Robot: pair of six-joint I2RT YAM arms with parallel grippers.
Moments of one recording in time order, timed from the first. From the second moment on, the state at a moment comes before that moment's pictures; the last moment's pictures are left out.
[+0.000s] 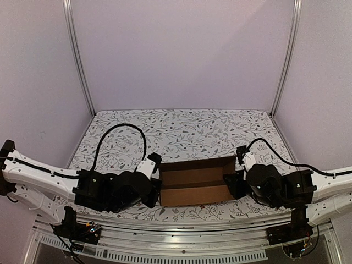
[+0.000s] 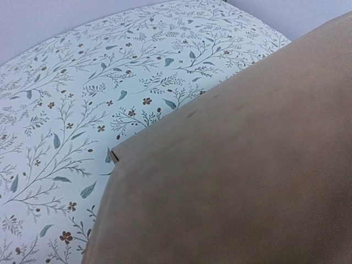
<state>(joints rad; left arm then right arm) -1.42 1.29 0.76 -0.22 -0.65 -0.60 1.31 1.01 0.59 -0.24 0.68 0.69</state>
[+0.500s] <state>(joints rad) -1.44 1.37 0.79 -0.23 -0.74 -0.65 1.31 0.66 0.51 -0.41 0.64 0.67</state>
